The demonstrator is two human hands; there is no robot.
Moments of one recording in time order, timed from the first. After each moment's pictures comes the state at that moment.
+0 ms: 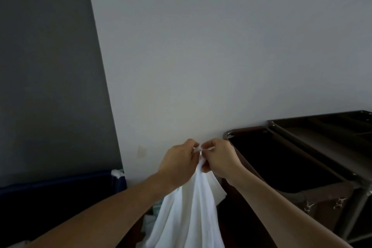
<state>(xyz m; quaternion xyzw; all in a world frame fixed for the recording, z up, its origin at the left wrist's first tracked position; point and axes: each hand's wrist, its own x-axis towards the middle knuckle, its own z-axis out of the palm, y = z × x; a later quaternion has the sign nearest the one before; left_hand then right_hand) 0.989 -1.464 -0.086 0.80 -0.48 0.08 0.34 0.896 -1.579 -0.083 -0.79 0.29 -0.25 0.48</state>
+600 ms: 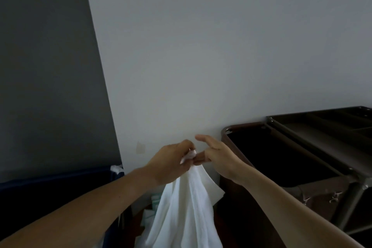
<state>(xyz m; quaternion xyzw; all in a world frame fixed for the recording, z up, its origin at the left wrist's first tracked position) 1.005 -1.444 -0.091 0.75 -0.60 0.08 0.28 0.874 -1.578 -0.081 -0.82 0.16 -0.15 0.53</state>
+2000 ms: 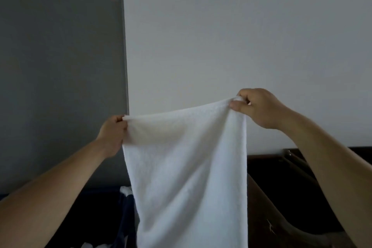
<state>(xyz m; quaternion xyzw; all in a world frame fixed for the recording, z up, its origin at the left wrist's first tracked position) 1.164 -1.355 0.006 0.69 -0.18 -0.01 0.70 0.880 -1.614 0.105 -0.94 0.09 -0.32 0.11</state>
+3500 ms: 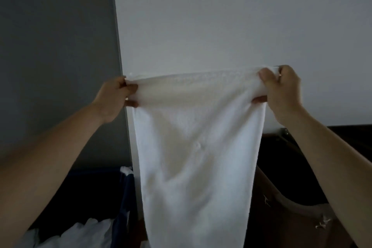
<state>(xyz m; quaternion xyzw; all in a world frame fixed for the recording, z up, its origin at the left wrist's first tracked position) 1.163 -1.366 0.044 0.63 -0.35 -0.02 0.70 0.893 -1.659 0.059 -0.69 0.18 -0.57 0.41</state>
